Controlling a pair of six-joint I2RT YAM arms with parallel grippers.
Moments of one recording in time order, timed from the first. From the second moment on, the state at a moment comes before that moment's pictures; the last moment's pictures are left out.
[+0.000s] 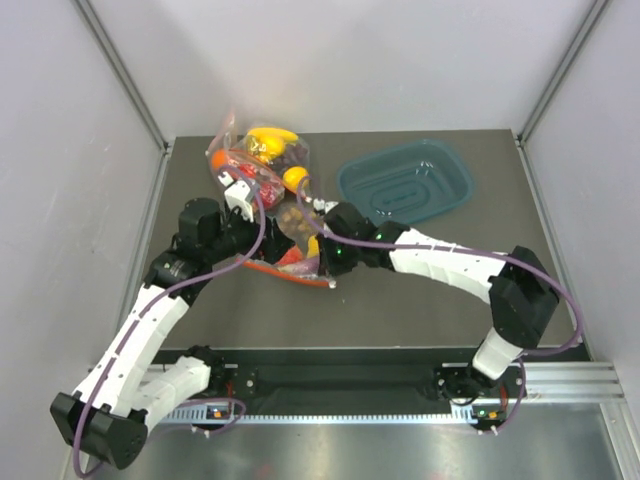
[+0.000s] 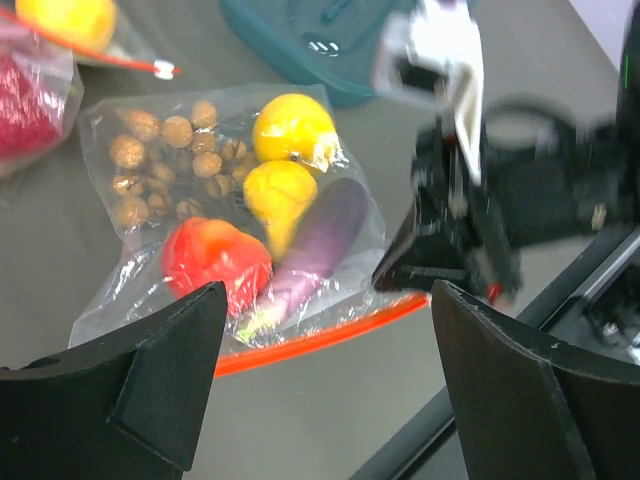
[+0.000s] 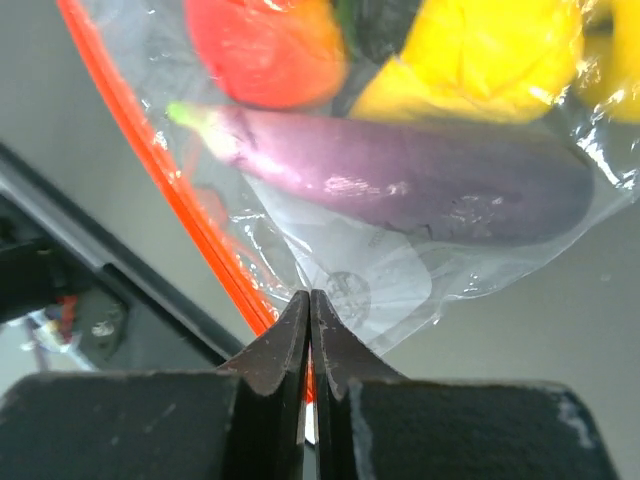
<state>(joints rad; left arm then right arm) -0.35 0.92 0.93 -0.44 0.36 -0.20 0.93 1.65 1.22 -0.43 -0.07 0.54</state>
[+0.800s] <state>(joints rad) -0.49 1.05 1.03 -0.45 0.38 0.16 0.67 1.68 1.46 -0.50 -0.64 0.58</state>
